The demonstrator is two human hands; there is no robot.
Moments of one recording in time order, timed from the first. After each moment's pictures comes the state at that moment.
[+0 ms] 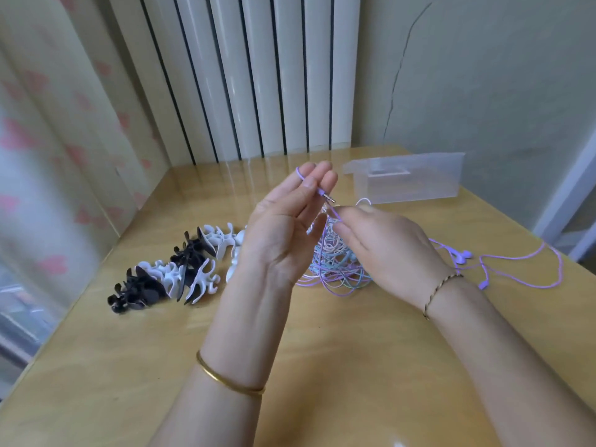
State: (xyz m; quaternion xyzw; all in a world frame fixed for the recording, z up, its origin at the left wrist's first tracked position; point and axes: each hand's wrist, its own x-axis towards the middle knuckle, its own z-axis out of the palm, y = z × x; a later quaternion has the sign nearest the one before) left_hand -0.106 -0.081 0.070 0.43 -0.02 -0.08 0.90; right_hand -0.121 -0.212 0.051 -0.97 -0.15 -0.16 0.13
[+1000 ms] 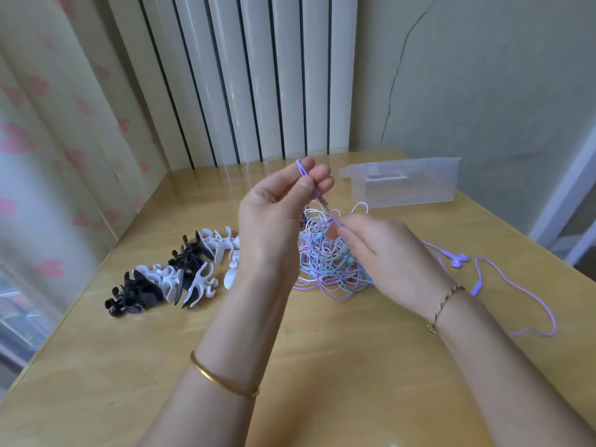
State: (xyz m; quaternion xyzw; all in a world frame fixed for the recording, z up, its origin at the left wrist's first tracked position) left_hand -0.109 -0.084 0.074 0.53 -0.09 0.07 0.84; right_hand -0.122 -0.220 0.037 -0.93 -0.17 -0.17 0.28
